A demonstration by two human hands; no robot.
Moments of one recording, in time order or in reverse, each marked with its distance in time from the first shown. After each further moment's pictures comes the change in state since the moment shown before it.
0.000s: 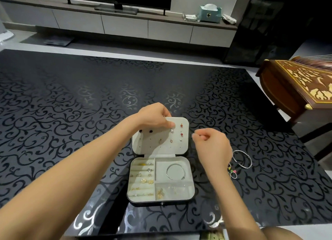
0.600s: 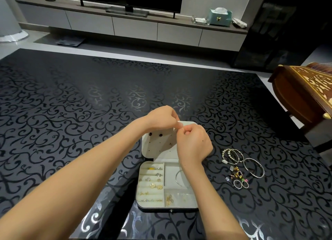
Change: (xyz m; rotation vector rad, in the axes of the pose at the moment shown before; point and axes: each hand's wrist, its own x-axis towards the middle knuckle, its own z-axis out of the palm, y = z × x) left_hand 0.000 -0.005 -0.005 -0.131 0.002 0.008; right_hand 0.002 -0.043 0.070 -0.030 0.162 -0.040
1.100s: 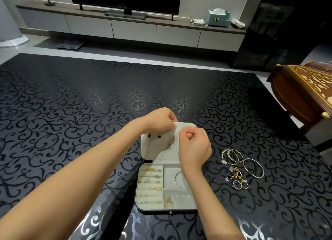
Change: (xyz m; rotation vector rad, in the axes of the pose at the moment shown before) left_hand 0.003 -0.004 0.000 0.051 -0.030 -0.001; right_hand -0.005 0.008 0.004 0.354 0.106 0.104
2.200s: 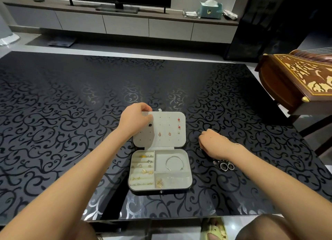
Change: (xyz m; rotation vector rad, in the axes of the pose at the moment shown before) left_hand -0.028 -0.031 0.024 -0.006 0.503 -0.131; right_hand 0.087 0.076 -0.073 -1.123 -0.986 -0.994
